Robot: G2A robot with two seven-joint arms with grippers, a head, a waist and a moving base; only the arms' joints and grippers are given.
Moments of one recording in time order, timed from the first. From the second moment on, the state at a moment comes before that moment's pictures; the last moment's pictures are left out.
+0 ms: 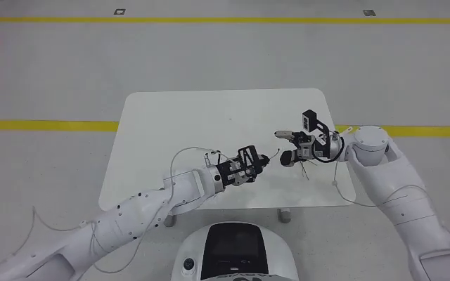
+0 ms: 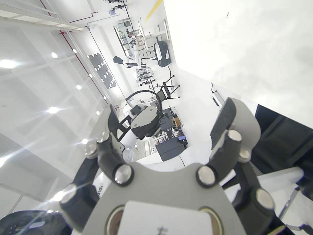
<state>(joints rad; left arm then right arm) 0.96 -0.97 -0.49 -1.81 1.24 -0.20 -0.12 -1.06 -0.93 1.12 -1.34 0.50 0.27 1.15</state>
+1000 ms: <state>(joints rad) 0.99 -0.99 -0.57 -1.64 0.48 -0.34 -0.31 -1.11 -0.91 1.19 -1.31 0.50 0.02 1.39</state>
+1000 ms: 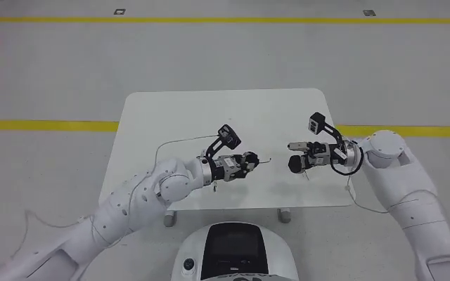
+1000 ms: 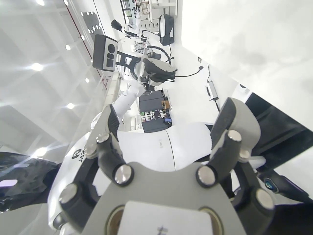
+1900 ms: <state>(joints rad) 1.07 -1.02 -0.78 -1.53 -0.49 -0.34 -0.67 -1.12 -0.91 1.11 -1.26 0.65 -0.34 1.39</state>
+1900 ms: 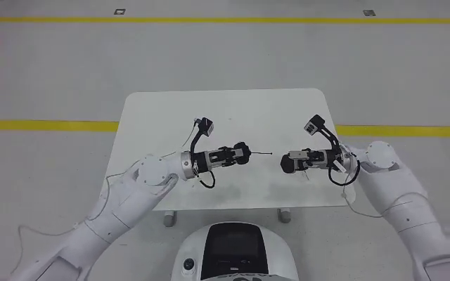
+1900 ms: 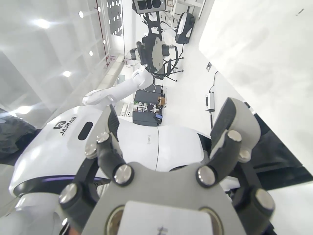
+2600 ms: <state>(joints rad) 1.11 -1.05 -0.75 -1.53 -0.65 -0.34 -0.73 -1.18 -0.98 1.18 -1.28 0.78 -0.33 1.38</state>
